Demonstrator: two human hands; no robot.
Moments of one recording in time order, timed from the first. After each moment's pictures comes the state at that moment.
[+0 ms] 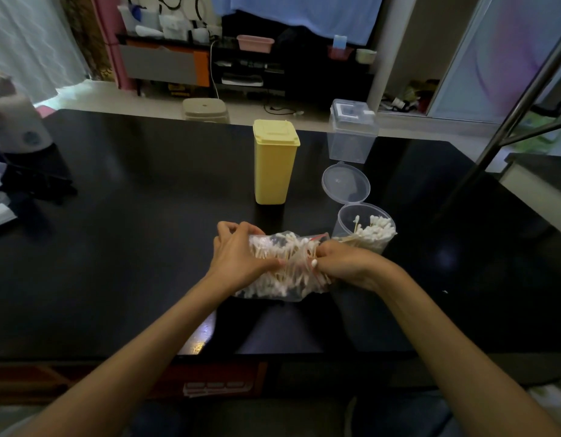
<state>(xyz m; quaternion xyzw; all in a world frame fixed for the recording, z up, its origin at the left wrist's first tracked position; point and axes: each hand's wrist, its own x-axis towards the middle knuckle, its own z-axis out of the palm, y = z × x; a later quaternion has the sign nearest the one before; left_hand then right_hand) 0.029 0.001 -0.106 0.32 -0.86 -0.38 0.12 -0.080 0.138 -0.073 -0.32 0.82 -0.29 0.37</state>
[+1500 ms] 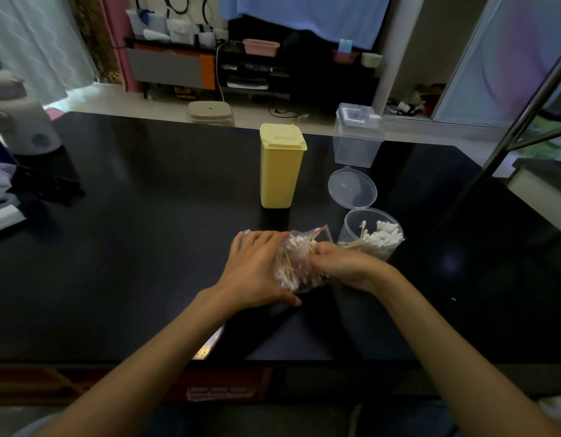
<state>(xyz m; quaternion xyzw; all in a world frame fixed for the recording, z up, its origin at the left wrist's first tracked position) 0.028 0.007 -0.110 0.16 -0.97 -0.18 0.07 -0.087 0.122 -0.086 -0.32 0.78 -0.34 0.41</state>
